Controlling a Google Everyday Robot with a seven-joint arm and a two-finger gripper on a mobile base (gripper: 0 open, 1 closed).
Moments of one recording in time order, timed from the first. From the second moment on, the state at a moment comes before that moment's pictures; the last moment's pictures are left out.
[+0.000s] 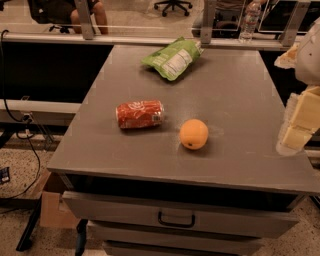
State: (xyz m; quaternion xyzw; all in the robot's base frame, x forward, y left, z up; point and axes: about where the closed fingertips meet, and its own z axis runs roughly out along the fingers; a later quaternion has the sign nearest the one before) arm 0.438 -0.216 0.977 -0.60 0.78 -0.04 0.16
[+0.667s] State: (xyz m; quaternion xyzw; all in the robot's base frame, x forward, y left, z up) arm 0.443 -0.216 0.979 -0.60 0.78 -0.03 0.17
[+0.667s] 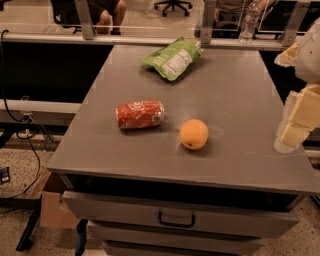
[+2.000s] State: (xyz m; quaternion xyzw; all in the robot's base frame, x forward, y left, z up) arm 0.604 -0.212 0.967 -0.42 0.76 0.10 0.48
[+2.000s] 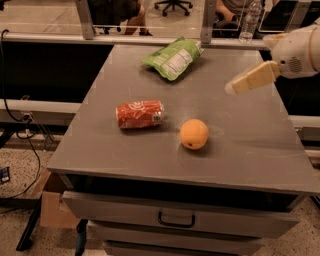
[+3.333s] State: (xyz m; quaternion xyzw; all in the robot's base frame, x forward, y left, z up) arm 0.659 -0.191 0.948 -0.38 0.75 0.08 0.54
